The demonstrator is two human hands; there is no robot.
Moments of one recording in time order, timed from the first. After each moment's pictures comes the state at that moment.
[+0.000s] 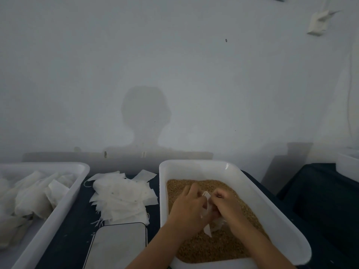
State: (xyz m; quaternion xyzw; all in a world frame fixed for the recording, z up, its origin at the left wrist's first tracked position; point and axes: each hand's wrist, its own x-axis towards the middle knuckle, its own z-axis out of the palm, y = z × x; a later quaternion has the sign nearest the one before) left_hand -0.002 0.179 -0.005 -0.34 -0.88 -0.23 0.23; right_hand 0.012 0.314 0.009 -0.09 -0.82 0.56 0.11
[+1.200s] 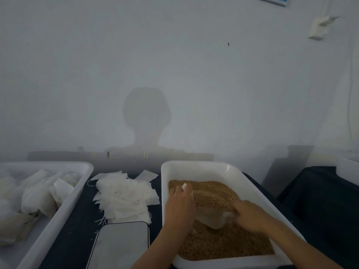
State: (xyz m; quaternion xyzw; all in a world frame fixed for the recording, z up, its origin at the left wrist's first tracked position) left_hand 0.001 0.172 0.004 -0.15 -0.92 -0.30 0.20; right_hand 0.032 0.370 0.029 0.01 -1.00 0.07 -0.06
